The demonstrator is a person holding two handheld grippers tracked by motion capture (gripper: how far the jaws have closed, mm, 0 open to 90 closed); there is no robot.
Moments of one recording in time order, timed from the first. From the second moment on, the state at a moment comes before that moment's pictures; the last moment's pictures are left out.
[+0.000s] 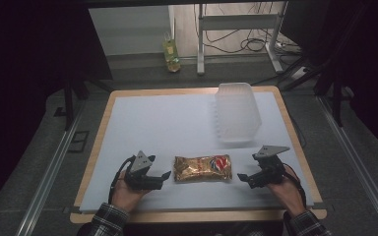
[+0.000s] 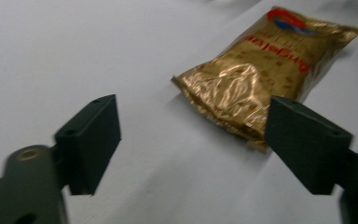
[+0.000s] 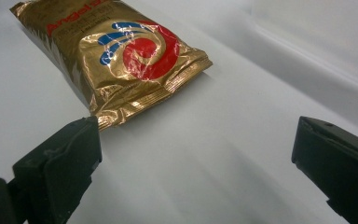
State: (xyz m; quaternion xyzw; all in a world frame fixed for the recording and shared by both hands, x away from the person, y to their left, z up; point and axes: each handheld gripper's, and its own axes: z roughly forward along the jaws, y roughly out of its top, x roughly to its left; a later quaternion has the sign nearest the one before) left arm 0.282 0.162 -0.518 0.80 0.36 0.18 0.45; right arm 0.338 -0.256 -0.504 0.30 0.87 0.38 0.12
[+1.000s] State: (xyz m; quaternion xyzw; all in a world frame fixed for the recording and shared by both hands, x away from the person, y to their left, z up) left arm 0.305 0.111 -0.530 0.82 0.32 0.15 0.45; right arm 0.337 -0.242 -0.512 0.28 0.89 0.34 0.14
